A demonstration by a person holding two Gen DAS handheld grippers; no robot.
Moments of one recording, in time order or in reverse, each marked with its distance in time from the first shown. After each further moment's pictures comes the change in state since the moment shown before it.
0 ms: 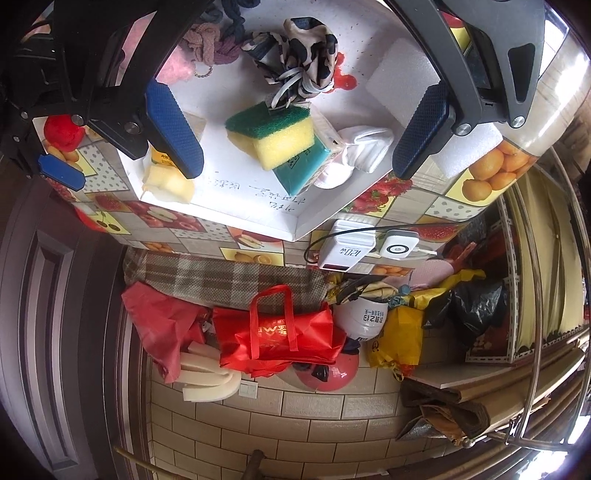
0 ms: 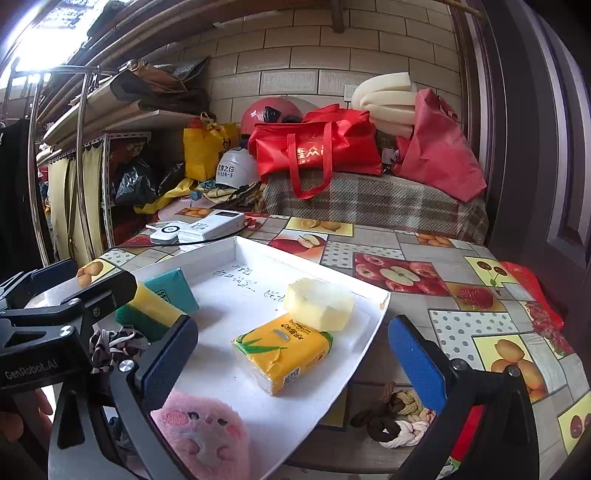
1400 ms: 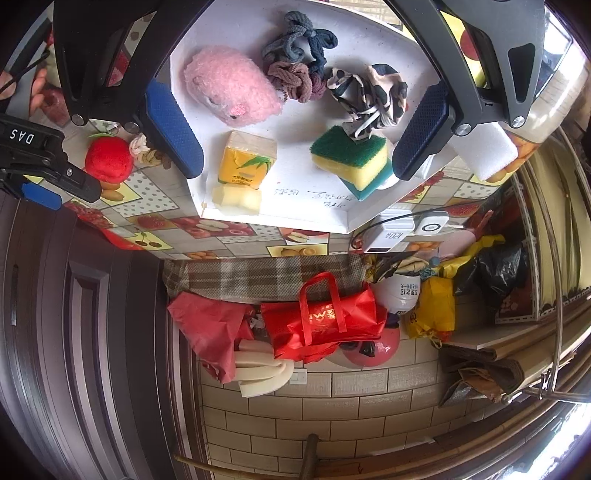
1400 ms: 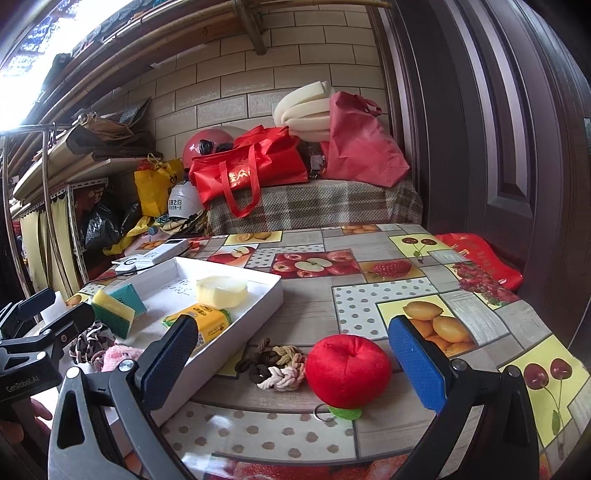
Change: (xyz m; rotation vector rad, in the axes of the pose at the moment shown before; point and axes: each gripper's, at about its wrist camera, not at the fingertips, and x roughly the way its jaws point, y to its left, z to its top) left arm -0.045 -0.063 -0.022 0.147 -0.060 -0.085; right arm -0.072 -0.092 -0.032 0.191 -0.056 -0.123
